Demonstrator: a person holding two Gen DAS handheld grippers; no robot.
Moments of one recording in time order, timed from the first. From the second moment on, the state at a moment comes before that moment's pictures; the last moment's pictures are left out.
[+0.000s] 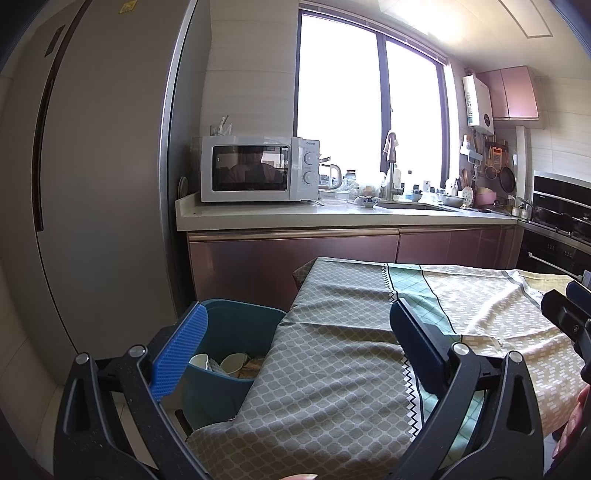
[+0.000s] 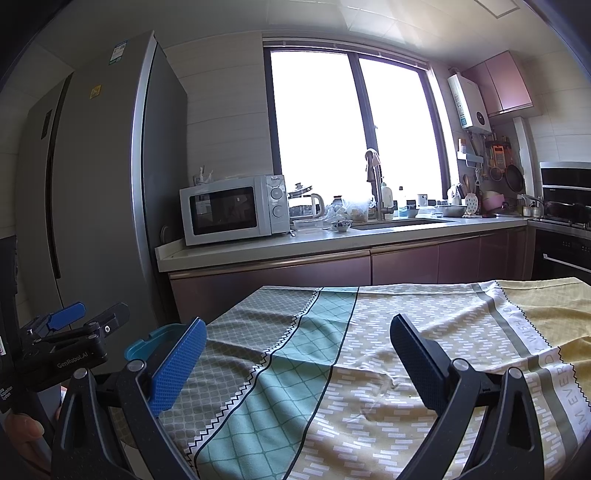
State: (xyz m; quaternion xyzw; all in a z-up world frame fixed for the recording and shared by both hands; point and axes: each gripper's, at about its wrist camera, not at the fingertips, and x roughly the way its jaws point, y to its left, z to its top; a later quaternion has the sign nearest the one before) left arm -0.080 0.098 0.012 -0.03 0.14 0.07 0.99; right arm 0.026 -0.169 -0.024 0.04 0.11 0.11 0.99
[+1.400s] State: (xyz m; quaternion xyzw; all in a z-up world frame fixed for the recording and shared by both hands) left arm -0.068 0.091 0.004 -0.03 0.15 0.06 0.99; right arm 0.026 -0.168 -0.022 0.04 0.12 0.10 0.99
